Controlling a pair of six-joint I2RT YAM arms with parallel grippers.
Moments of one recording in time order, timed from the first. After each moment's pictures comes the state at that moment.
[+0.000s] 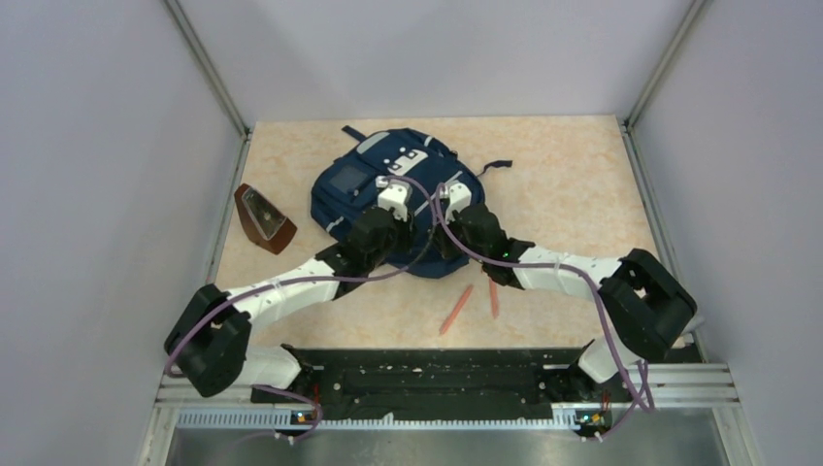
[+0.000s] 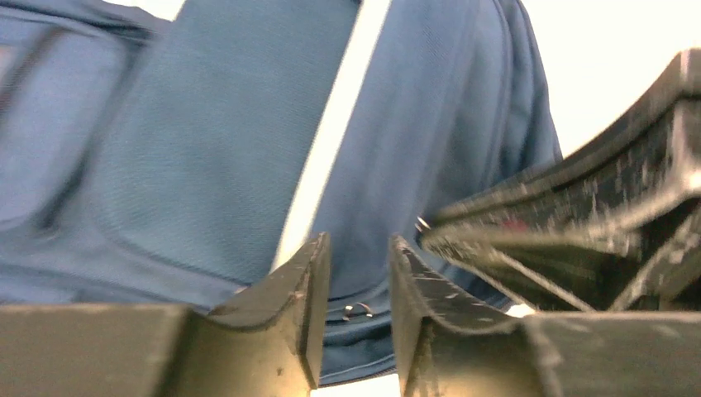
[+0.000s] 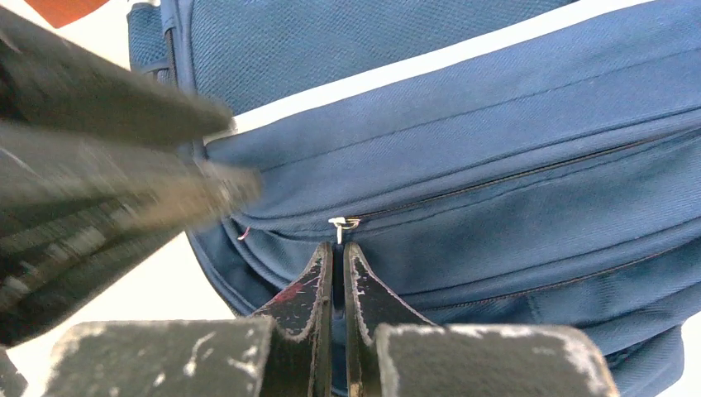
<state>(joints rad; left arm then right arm) -0.72 1.38 0.74 0.22 -0.14 -0.23 0.79 1.54 0.81 0.29 0.06 0.24</state>
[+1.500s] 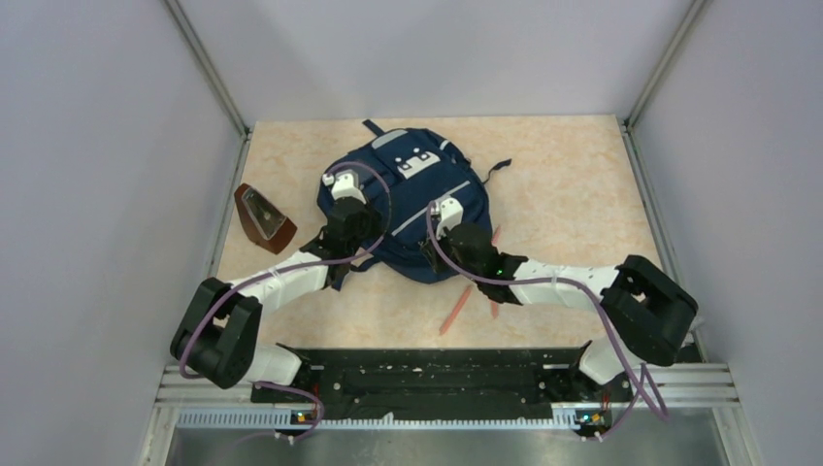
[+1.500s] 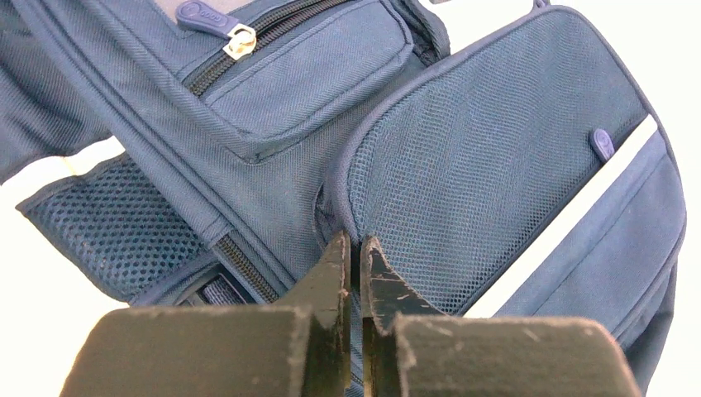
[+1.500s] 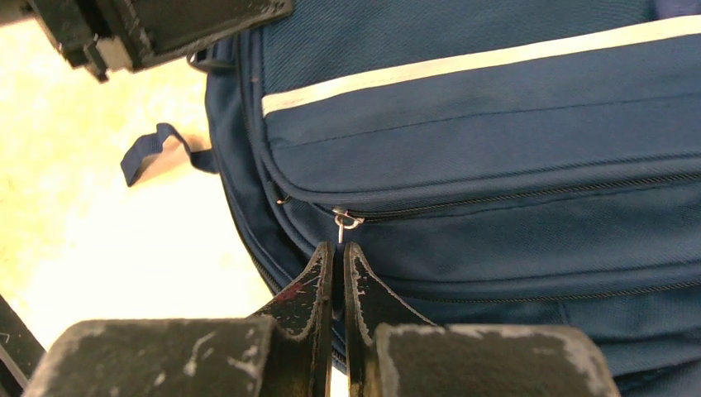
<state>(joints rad) -0.50 1.38 0.68 0.29 -0.23 -0.58 0.91 1.50 0.76 0.33 0.16 0.28</state>
